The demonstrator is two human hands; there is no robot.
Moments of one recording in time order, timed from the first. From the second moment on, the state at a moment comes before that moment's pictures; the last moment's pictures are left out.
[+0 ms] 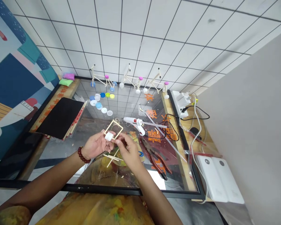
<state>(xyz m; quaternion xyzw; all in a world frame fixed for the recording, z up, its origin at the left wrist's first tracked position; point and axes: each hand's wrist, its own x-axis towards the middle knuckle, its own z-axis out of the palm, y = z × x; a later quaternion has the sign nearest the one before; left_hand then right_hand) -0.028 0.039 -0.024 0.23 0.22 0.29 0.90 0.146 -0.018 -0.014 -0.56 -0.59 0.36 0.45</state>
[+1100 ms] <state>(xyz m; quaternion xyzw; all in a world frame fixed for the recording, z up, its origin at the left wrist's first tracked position) -0.090 0.079 0.007 0.61 0.46 0.16 0.63 0.160 -0.032 0.002 -0.54 -0.80 0.20 0.16</state>
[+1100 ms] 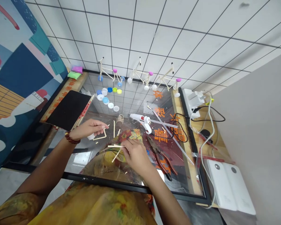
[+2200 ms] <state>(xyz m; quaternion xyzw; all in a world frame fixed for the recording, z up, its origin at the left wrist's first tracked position) -0.104 0.091 -0.004 0.76 0.51 0.28 0.29 0.134 0.046 -0.011 -0.48 -0.86 0.05 0.17</state>
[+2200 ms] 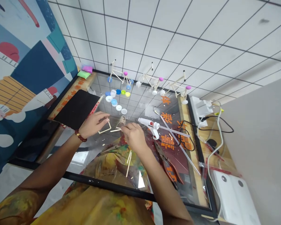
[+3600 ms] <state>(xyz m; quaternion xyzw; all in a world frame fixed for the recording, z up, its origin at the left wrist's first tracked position) -0.119 0.091 0.001 0.87 0.44 0.12 0.20 0.110 0.076 -0.031 -0.52 -0.83 0.11 0.19</state>
